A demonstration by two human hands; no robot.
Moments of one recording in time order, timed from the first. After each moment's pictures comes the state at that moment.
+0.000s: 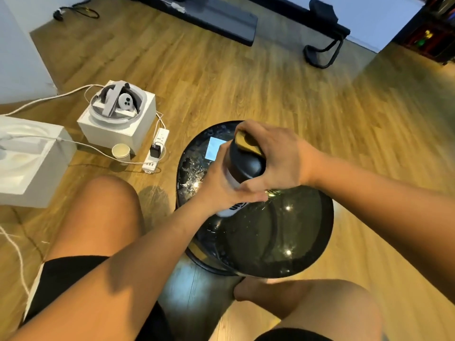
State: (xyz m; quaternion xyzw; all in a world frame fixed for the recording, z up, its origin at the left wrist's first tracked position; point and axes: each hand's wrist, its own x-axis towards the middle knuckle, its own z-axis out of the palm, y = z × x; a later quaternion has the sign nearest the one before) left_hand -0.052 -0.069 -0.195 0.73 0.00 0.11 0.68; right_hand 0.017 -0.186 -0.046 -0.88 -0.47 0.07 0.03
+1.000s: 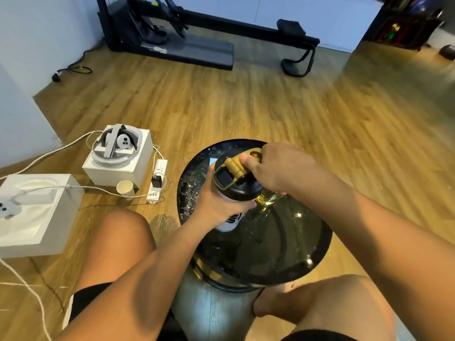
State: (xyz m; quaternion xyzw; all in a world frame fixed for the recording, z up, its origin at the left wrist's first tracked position) left_hand -0.056 -0.072 -0.181 0.79 0.09 0.06 0.61; right_hand -0.014 -0.196 -0.019 -0.99 -0.15 0.07 0.01
